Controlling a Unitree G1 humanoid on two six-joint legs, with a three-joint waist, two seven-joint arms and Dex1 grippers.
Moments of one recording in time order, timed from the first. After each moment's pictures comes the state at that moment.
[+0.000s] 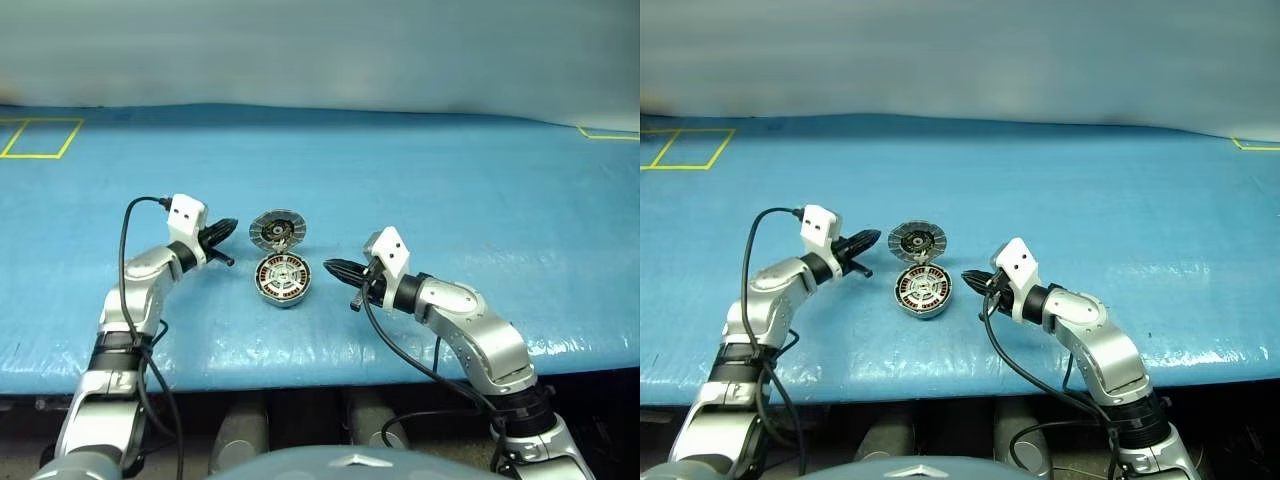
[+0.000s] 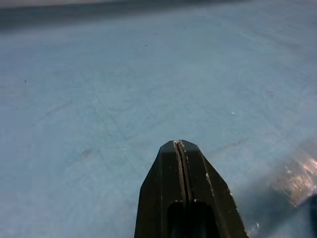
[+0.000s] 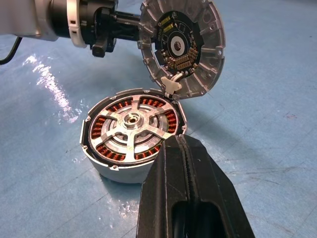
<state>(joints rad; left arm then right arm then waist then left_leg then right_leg) -0.44 0.43 0.07 0.30 -0.31 0.34 -0.63 -0.16 -0.38 0.19 -0.36 0.32 0.60 0.65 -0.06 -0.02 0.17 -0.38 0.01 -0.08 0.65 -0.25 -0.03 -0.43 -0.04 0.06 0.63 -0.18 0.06</state>
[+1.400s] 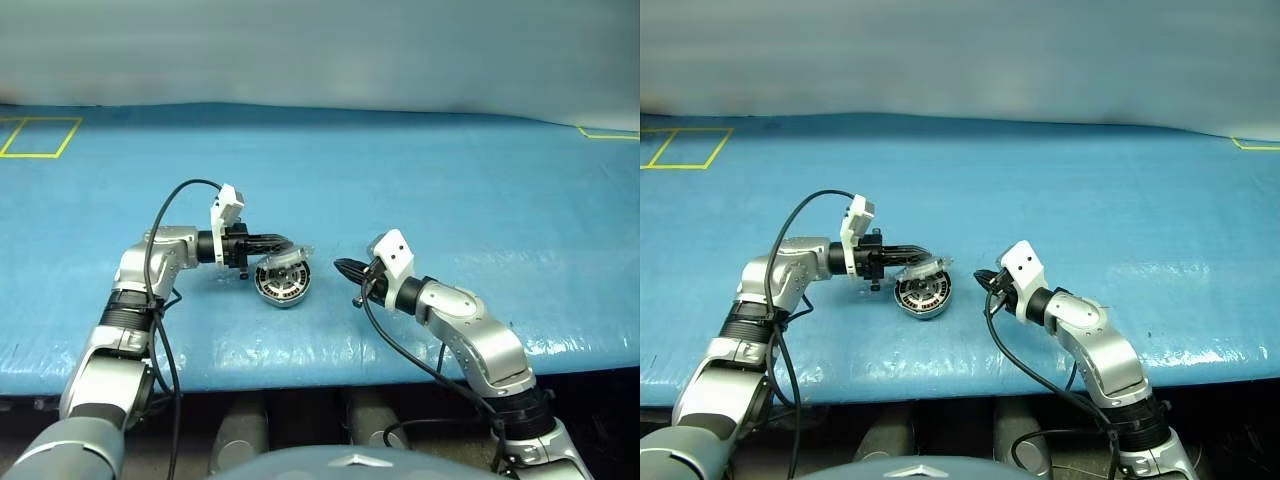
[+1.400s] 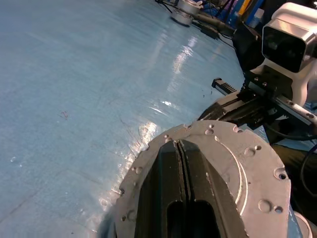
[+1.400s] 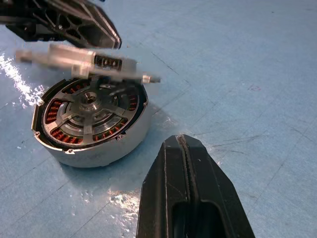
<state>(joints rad) -0.56 0.48 -0.11 0.34 -0.40 0.56 -1.27 -0.14 -0.37 0.19 -0.33 0.28 0.59 0.56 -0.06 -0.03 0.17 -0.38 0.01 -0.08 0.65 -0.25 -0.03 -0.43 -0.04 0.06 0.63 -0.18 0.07</state>
